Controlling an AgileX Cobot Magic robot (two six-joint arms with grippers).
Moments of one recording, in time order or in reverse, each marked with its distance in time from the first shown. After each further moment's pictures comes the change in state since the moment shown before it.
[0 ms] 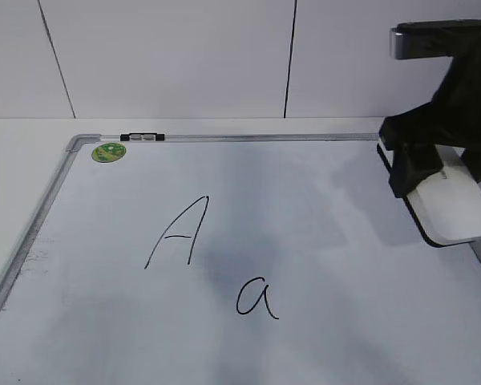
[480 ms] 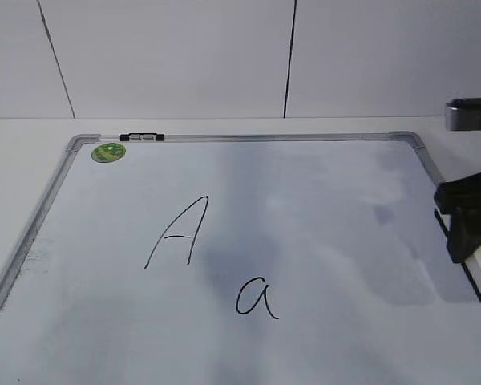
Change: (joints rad) left arm 0.000 0.000 0.000 0.000 0.000 0.000; right arm -0.159 -0.041 0.246 0.004 -0.038 0.010
